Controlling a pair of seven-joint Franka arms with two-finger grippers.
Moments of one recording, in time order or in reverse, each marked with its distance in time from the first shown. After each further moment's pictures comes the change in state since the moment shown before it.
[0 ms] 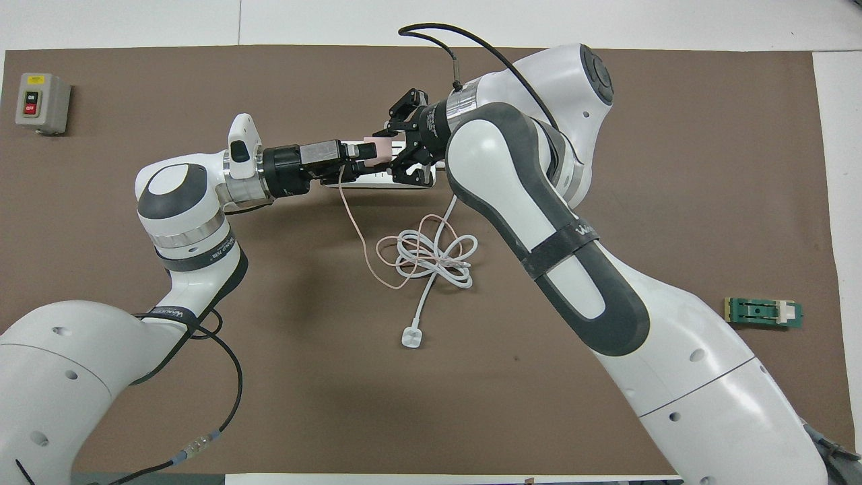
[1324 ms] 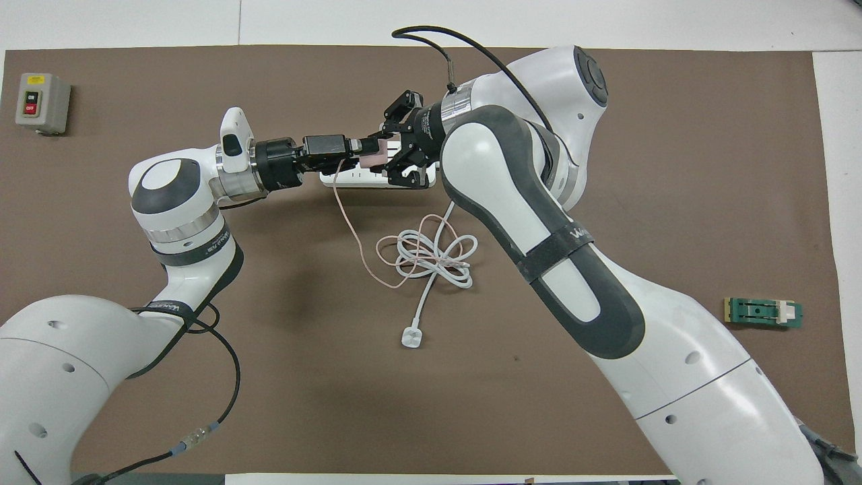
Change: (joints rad) left arm 0.015 0.017 0.008 0.025 -0.003 0.002 0.006; right arm 0.006 0.001 0.000 0.003 0.000 0.002 0.000
